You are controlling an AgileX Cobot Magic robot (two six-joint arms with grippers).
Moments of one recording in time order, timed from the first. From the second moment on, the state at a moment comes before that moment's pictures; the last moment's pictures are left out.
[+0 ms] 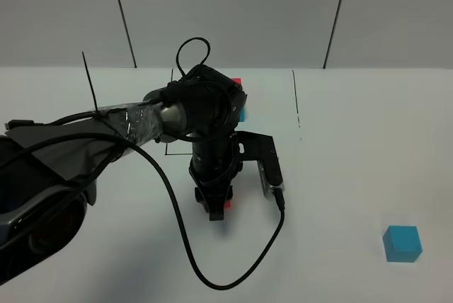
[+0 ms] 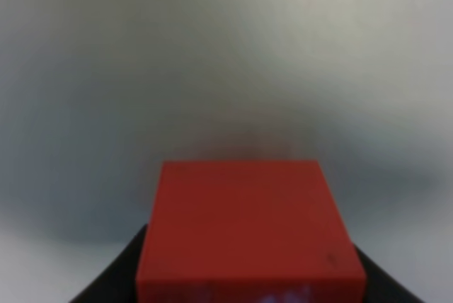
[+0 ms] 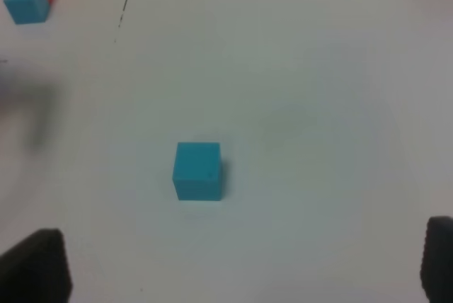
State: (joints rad) left arm -0.64 2.36 -1.84 0.03 1.07 0.78; right arm 0.03 -0.01 -0.50 0.00 1.06 0.05
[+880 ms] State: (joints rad) left arm -0.69 2.37 -1.84 0.06 1.02 0.78; right arm 0.03 -0.01 -0.50 0.00 1.06 0.05
